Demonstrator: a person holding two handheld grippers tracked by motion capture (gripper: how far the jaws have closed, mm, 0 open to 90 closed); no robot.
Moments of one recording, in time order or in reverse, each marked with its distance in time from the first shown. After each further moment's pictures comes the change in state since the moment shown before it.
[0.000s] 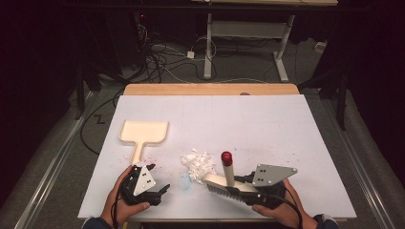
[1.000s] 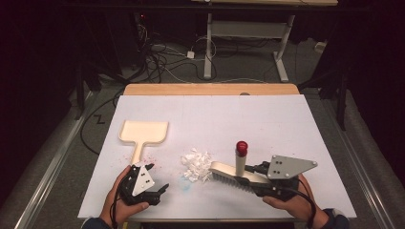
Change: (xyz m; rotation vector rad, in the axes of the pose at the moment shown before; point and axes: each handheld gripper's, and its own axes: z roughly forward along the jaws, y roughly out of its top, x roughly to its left) left arm 0.002 -0.002 -0.003 -0.001 0.014 -0.004; right arm -0.017 0.011 -0.040 -0.087 -0.051 -0.044
